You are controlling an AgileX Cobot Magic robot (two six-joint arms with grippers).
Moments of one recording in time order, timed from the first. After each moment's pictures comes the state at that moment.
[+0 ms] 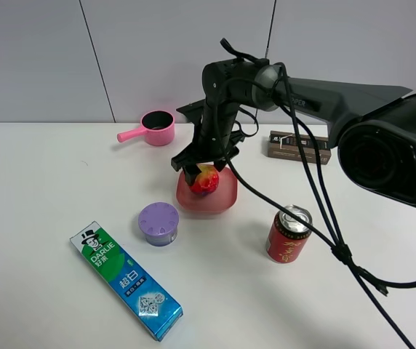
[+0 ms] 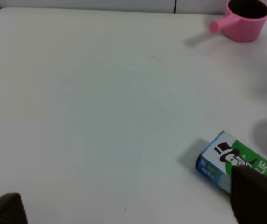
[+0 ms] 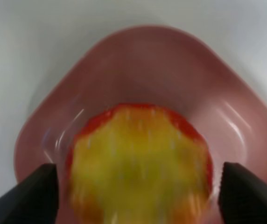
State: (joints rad) left arm 0.07 -0.01 -0.51 0.07 1.05 -0.08; right arm 0.59 2.35 -1.96 0.10 1.05 -0.06
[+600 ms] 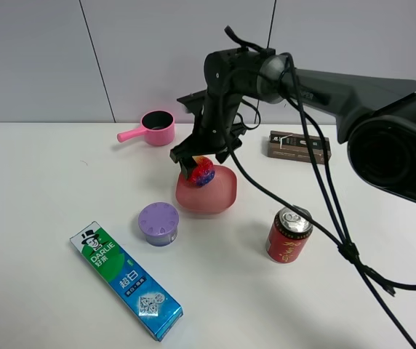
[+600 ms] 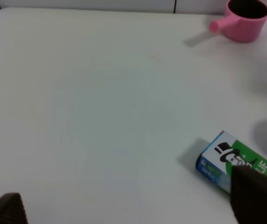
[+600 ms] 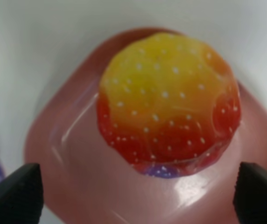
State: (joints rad) left arm 0.07 -0.01 -0.51 0.07 1.05 -0.08; right arm 0.59 2.29 -1.96 0.09 1.05 -0.05
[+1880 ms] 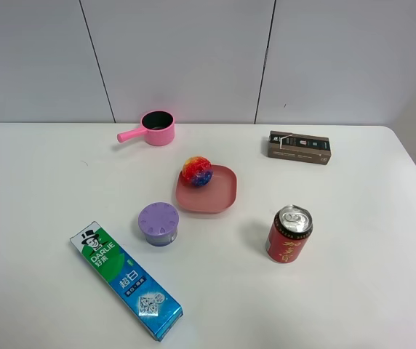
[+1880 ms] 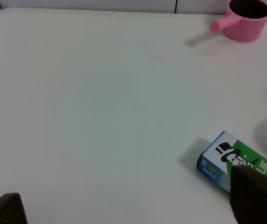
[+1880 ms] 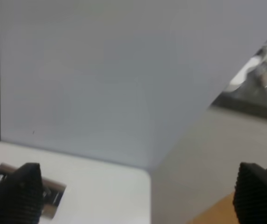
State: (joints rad) left arm 0.07 -0.01 -0.51 0.07 1.05 -0.08; right arm 0.29 1.26 -1.96 -0.42 1.22 -0.03
